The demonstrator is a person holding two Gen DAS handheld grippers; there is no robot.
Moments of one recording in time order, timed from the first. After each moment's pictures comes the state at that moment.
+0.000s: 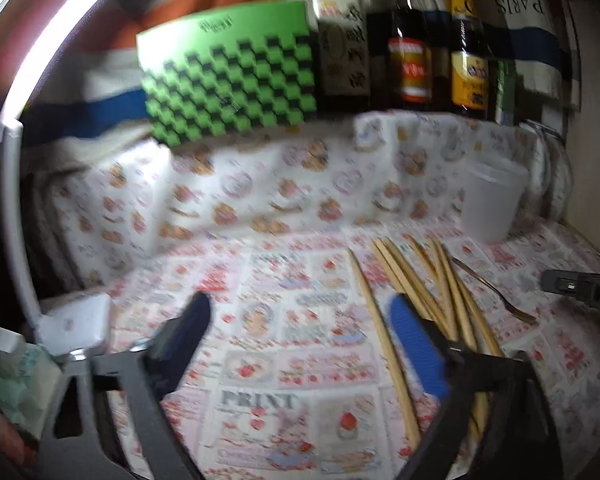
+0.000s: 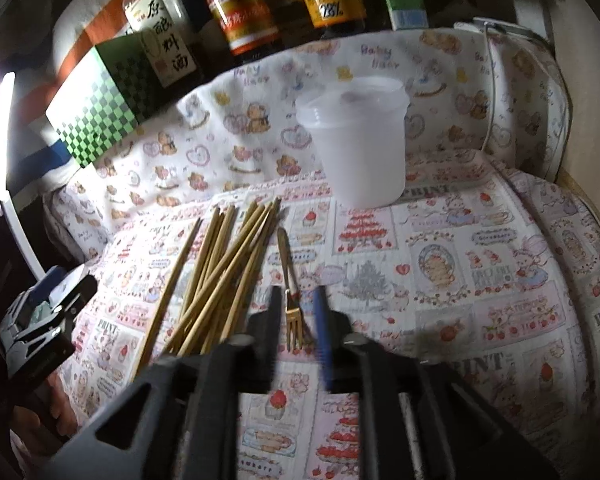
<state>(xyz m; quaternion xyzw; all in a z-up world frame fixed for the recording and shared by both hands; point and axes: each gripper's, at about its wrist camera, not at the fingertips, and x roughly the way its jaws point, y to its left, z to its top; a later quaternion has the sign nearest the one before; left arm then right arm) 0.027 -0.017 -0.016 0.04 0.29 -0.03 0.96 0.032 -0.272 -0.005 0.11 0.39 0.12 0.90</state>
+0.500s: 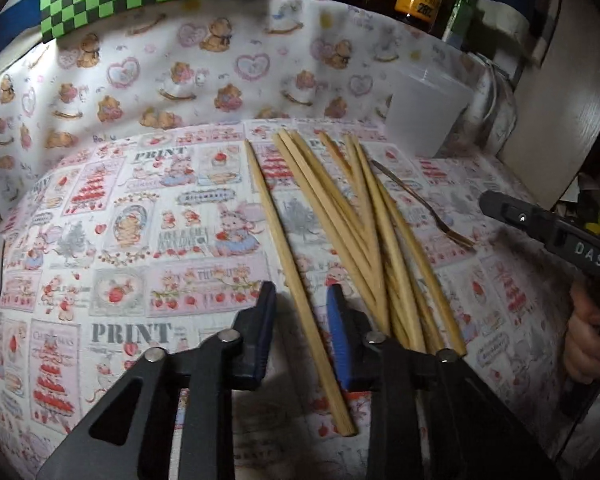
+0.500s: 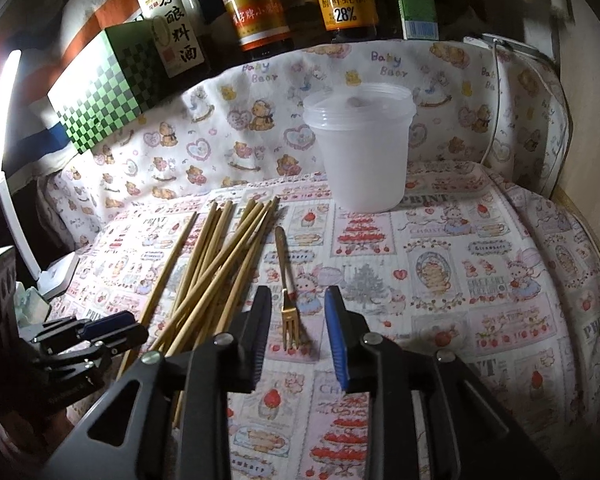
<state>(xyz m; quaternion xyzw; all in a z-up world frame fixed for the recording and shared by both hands) 0.038 -0.045 -0.053 -0.01 0.43 -0.16 0.89 0.029 -0.265 -0.002 0.08 0.38 0.11 0.91</state>
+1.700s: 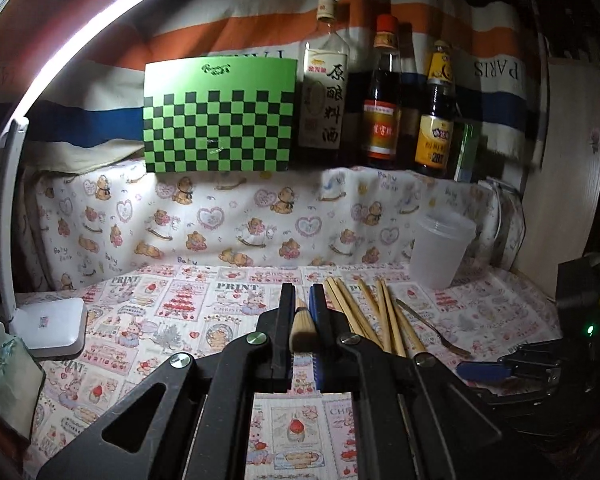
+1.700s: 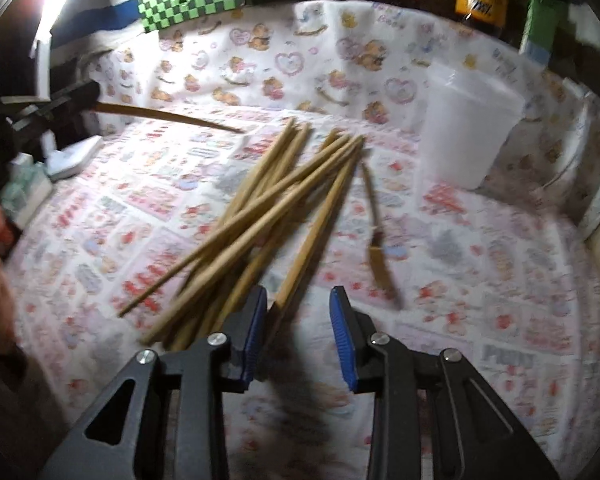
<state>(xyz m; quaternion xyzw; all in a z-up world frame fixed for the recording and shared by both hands) -0.011 -0.009 0.014 -0.03 0.21 -0.07 0.98 0.011 -0.200 -0.024 -0.08 0.43 0.17 0.88</state>
